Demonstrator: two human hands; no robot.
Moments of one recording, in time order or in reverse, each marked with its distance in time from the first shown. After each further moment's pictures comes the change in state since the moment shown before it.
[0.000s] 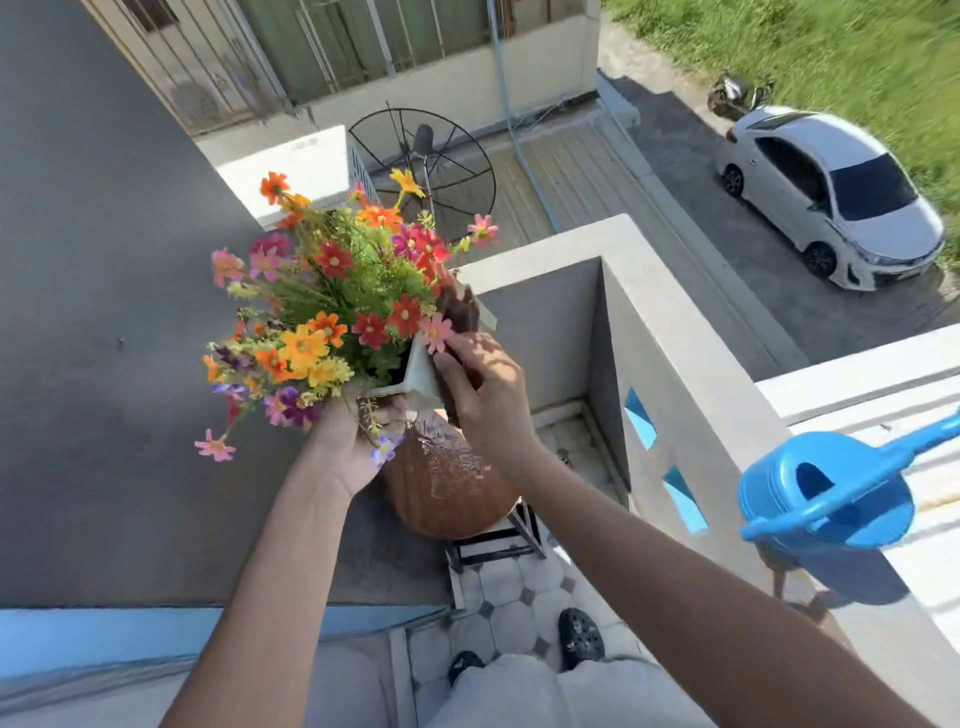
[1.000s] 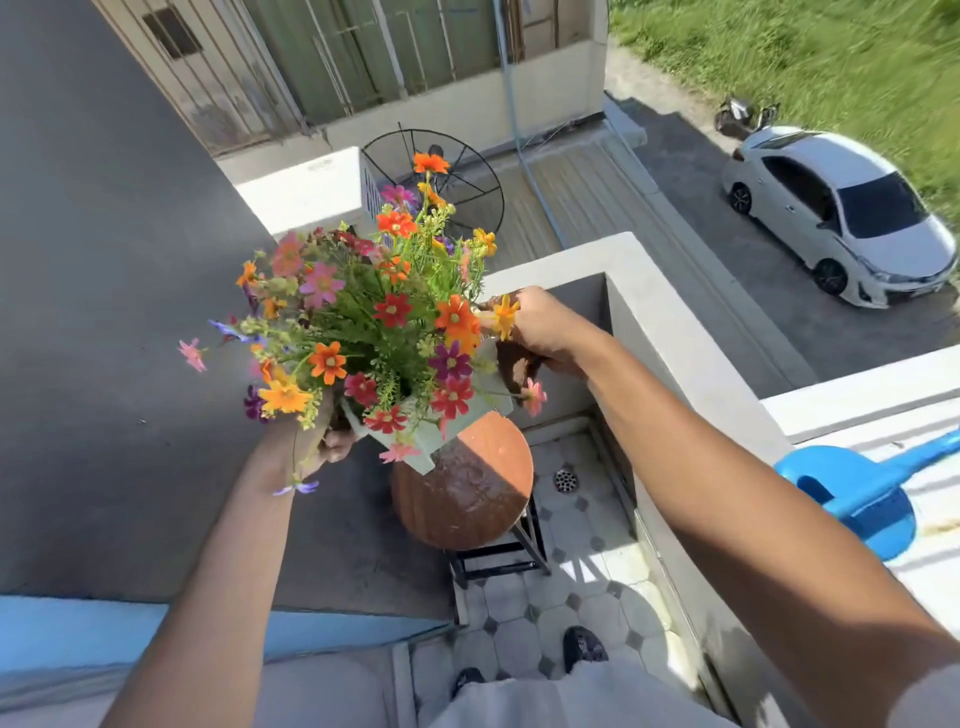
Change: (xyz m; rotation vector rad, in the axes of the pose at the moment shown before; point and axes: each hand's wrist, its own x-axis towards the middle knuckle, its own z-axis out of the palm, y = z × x) left_hand 0.019 0.035 -0.049 0.547 -0.094 0.116; right_hand 0.097 -0.006 -0.050 0.122 -0.570 0.414
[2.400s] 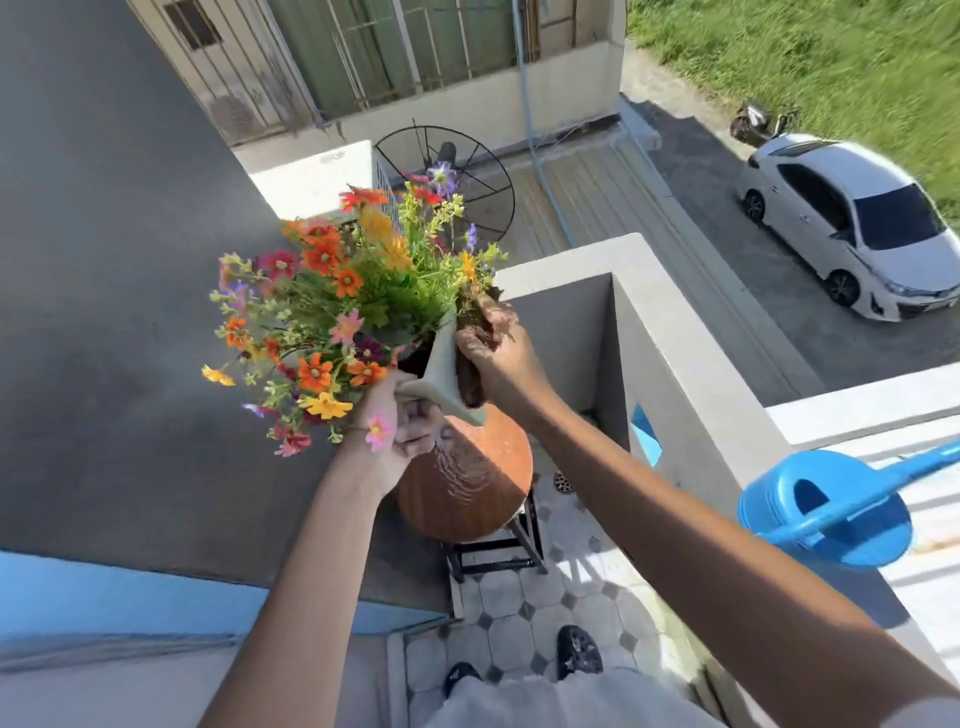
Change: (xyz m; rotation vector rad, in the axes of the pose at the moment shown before) left_hand -0.039 -0.001 0.089 -0.333 0.015 -0.060; right_hand -0.026 0.029 0.057 -0.073 0.268 -0.231
